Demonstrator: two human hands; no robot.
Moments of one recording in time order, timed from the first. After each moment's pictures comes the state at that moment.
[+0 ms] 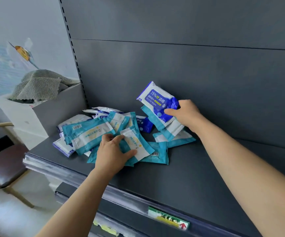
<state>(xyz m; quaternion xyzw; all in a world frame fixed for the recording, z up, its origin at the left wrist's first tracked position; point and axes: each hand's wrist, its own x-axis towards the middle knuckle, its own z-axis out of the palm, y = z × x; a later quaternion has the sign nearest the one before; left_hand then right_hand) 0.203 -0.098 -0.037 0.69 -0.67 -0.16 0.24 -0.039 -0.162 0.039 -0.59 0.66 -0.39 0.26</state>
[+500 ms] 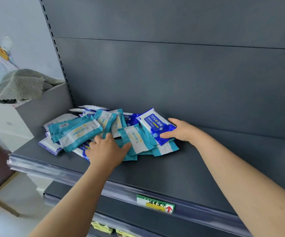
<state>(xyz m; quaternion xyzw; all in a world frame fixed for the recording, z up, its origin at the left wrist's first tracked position) 0.170 -0.075 -0.017 0.76 -0.63 -0.11 0.09 -0.082 -0.117 -0.014 -0.57 0.71 -0.22 0.34</state>
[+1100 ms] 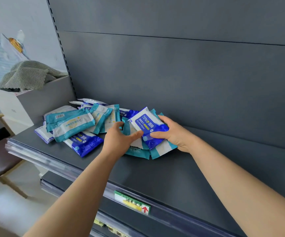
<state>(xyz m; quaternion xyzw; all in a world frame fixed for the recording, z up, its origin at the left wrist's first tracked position) 0.107 -0.072 -0.012 0.66 -0.55 -0.33 0.38 -0.086 -0.103 -0.020 -0.57 0.52 -0.36 0.53</state>
